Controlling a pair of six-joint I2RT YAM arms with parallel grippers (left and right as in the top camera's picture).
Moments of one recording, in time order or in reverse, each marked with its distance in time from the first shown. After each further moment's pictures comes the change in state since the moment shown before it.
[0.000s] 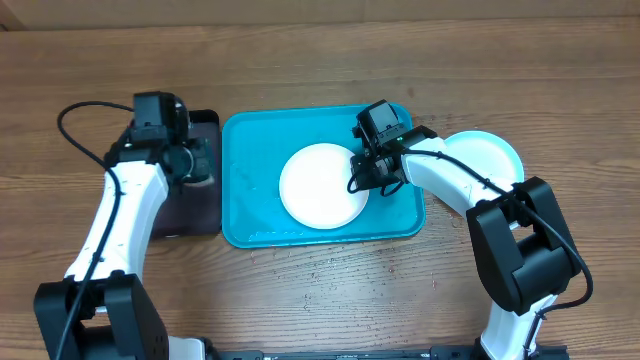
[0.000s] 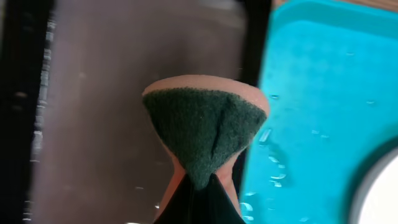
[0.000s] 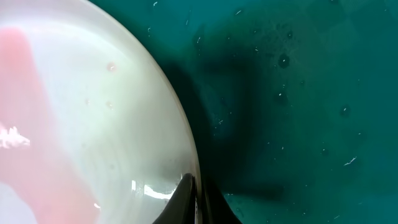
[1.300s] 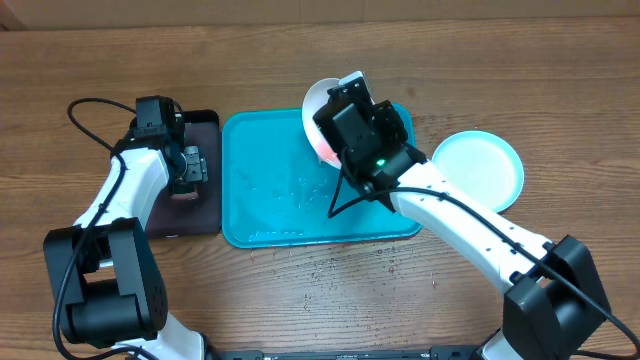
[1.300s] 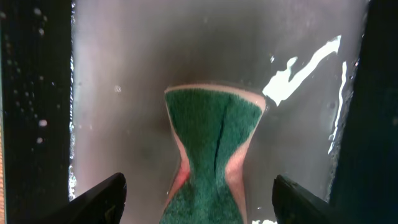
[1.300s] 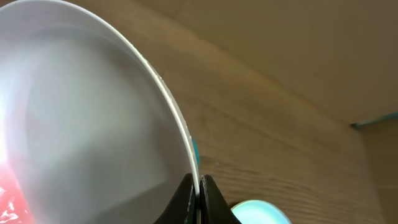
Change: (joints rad) left arm 0.038 0.190 -0.001 0.109 -0.143 0.137; right arm 0.229 -0.231 0.072 0.117 0.867 -0.215
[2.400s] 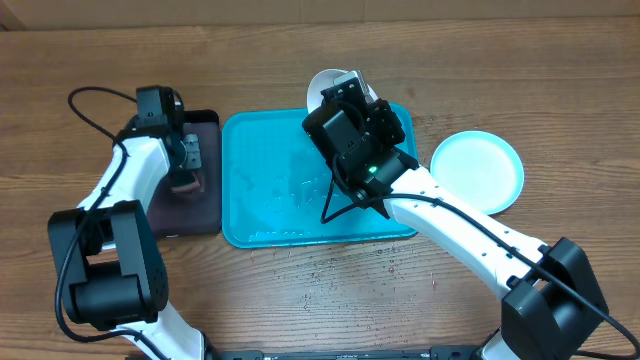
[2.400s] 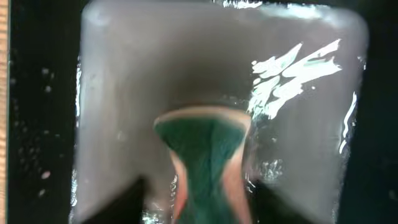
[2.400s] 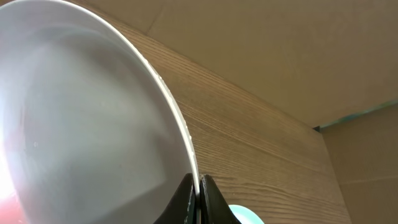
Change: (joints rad) left arm 0.000 0.082 0.089 0.016 -0.006 -0.002; right arm 0.037 0.000 0.000 0.032 0.140 -0.008
